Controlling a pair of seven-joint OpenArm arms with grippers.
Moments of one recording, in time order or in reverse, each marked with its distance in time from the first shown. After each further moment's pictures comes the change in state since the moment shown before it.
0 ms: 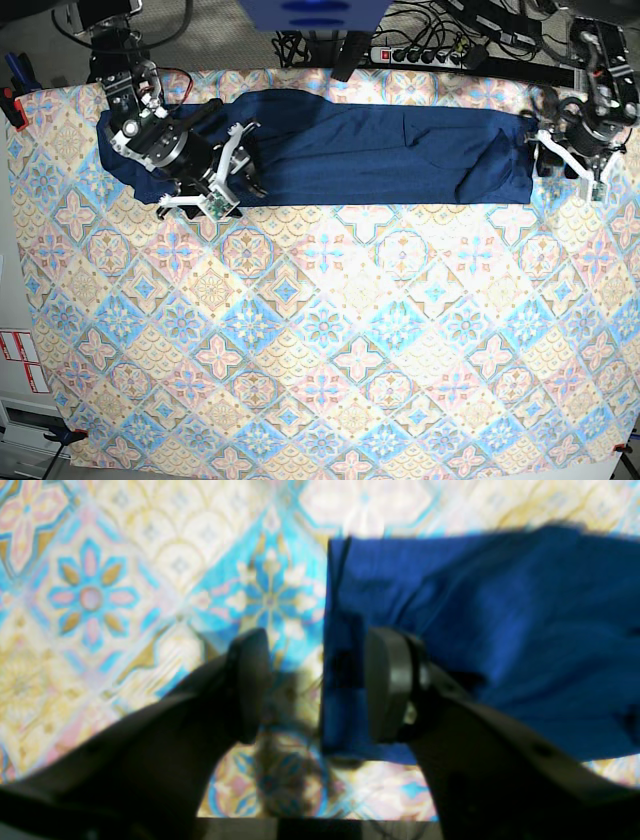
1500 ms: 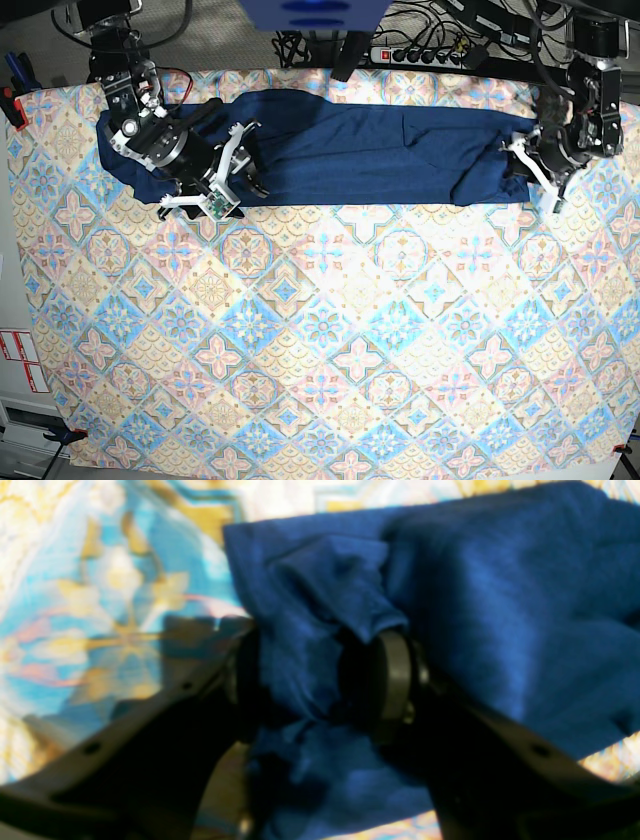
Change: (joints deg) left arm -10.7 -3.8 22.5 -20.5 -8.9 -5.4 -3.1; right arm -0.3 -0.1 0.2 0.3 0.1 0.0 0.6
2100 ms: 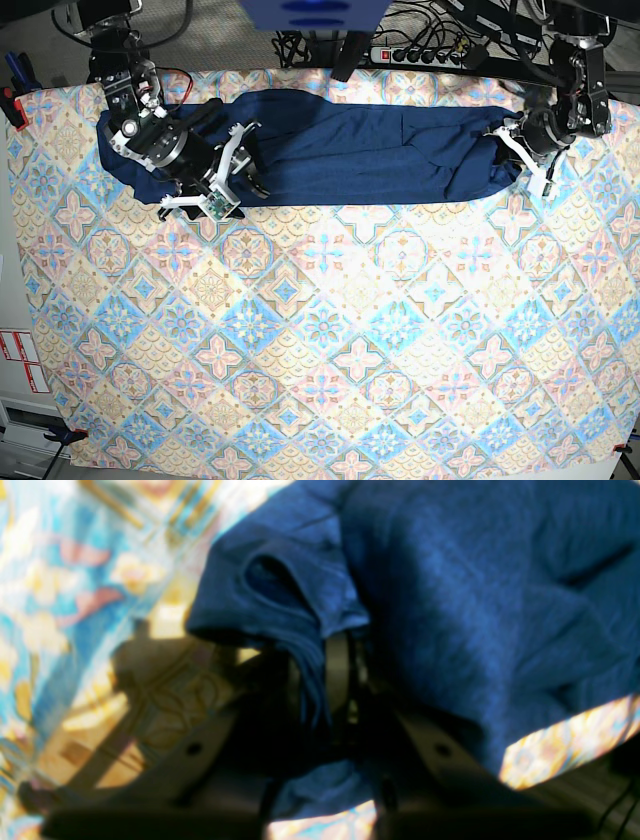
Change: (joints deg) left arm 2.9 3.7 -9.6 3.5 -0.5 -3.0 4.1; right arm 0.1 0.1 0.0 0.0 0.1 0.0 0.0
